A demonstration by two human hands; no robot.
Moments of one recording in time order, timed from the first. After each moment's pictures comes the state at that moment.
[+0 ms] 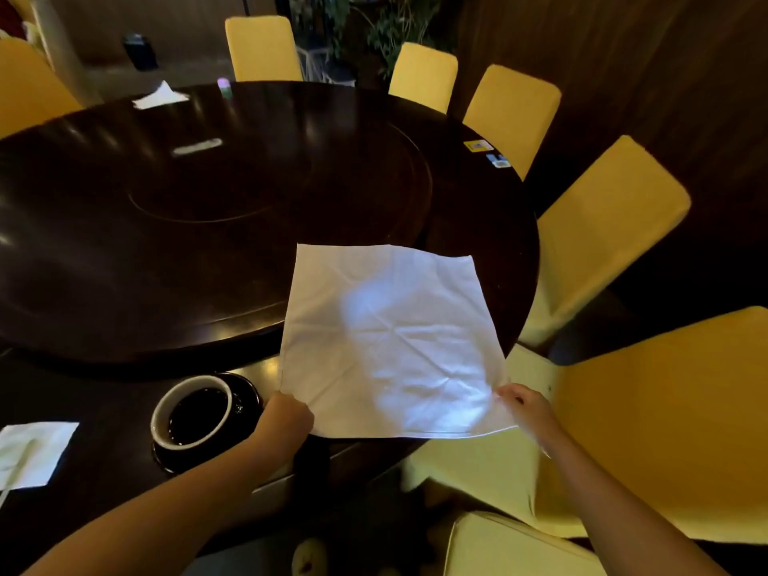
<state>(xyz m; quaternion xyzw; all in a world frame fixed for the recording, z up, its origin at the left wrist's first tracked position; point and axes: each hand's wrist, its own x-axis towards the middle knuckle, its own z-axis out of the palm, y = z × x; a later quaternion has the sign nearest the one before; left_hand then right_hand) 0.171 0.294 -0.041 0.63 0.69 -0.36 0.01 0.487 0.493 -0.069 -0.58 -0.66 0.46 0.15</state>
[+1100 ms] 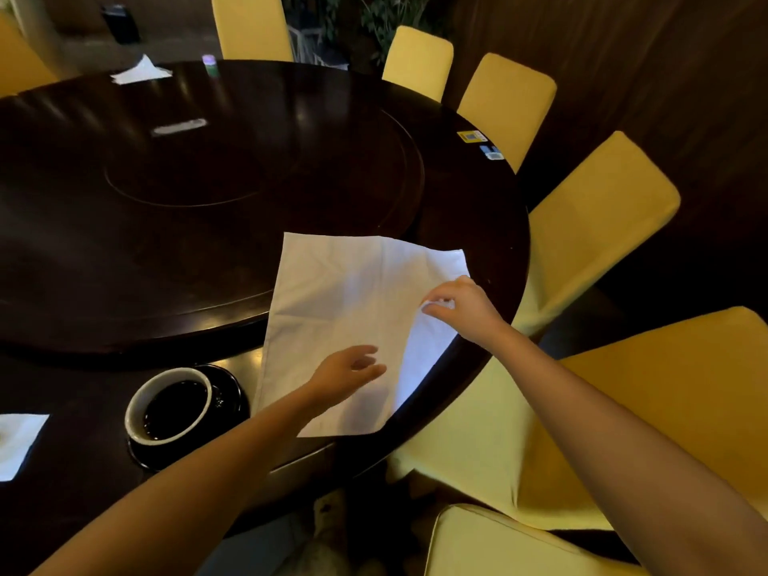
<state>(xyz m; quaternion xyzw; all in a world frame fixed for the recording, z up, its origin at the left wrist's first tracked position) 0.216 0.368 -0.010 0.44 0.75 0.29 0.40 0.373 0.539 0.044 -0.33 -0.89 0.28 0.13</state>
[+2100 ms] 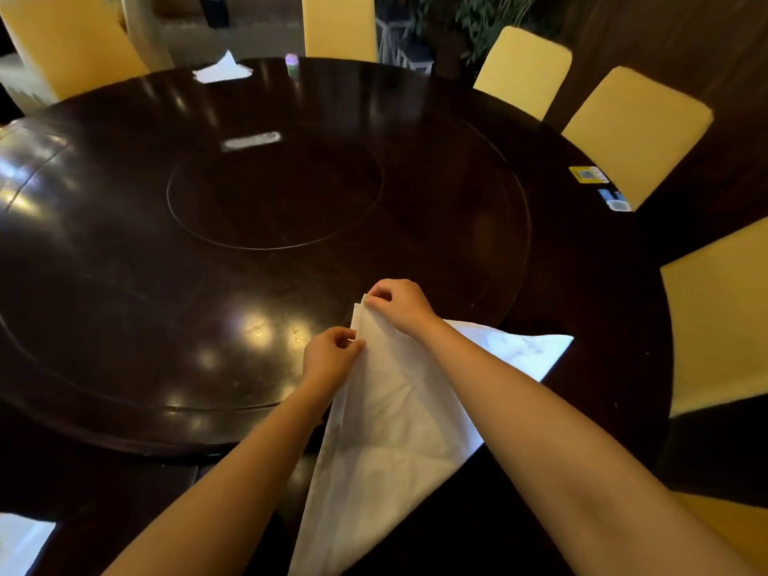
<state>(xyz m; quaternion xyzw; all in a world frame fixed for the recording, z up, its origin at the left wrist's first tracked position) 0.011 0.484 -0.013 0.17 0.85 0.41 0.28 0.059 0.618 0.013 -0.32 -0.86 0.40 0.07</state>
